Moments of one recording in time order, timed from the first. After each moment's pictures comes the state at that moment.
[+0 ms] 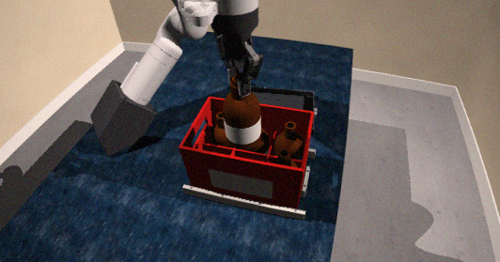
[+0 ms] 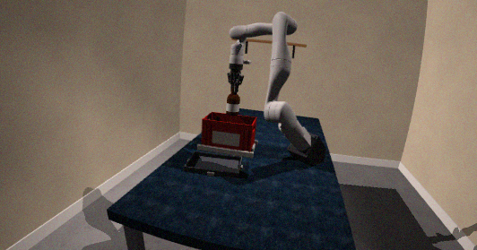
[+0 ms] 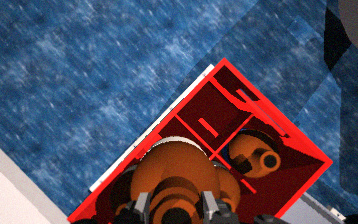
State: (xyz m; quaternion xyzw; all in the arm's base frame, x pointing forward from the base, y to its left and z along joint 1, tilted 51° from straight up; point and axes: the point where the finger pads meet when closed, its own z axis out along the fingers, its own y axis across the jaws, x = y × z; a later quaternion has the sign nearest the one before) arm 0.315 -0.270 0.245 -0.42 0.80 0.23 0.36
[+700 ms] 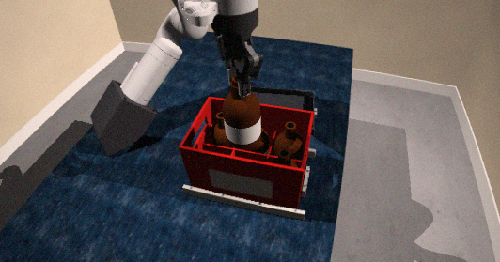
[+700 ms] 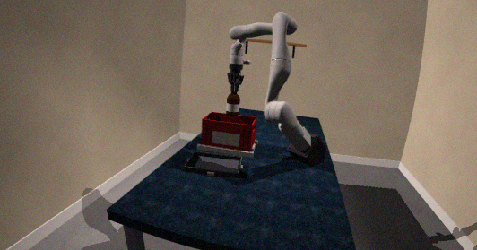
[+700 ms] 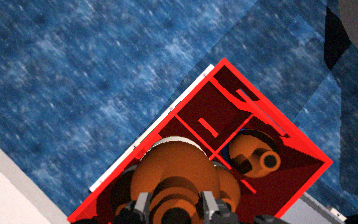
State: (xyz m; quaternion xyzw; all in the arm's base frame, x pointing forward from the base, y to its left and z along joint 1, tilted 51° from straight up) arm 0.315 -0.270 0.245 -0.42 0.80 0.23 0.36
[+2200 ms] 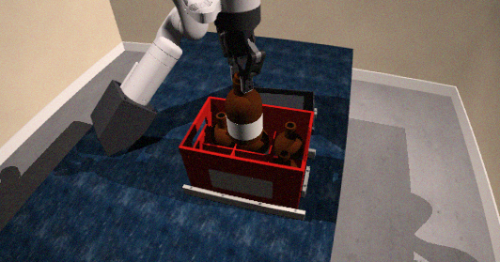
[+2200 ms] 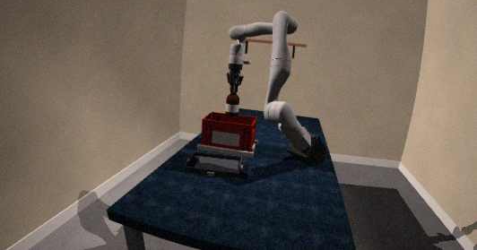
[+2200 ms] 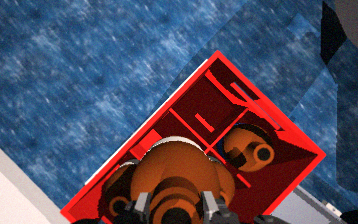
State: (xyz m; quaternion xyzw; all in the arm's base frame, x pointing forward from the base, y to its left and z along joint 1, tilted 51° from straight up) arm 0.312 -0.261 0.252 -0.42 0.80 0.23 0.36
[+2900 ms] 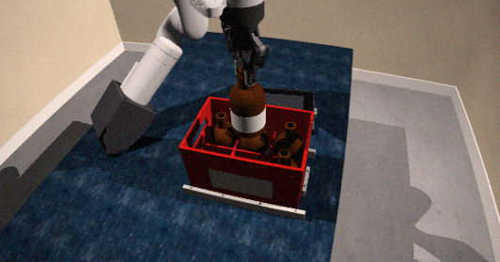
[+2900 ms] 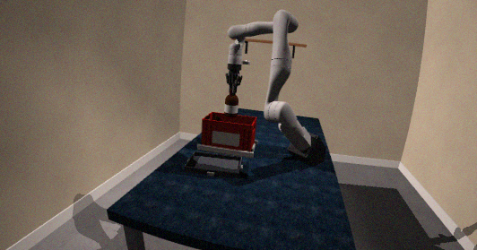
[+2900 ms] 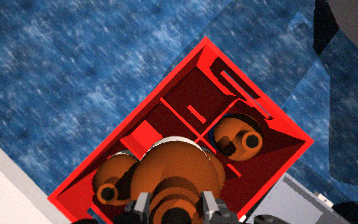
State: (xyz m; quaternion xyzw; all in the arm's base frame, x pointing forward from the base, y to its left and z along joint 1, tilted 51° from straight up) arm 0.306 -0.244 0.265 -0.42 0.80 0.23 0.36
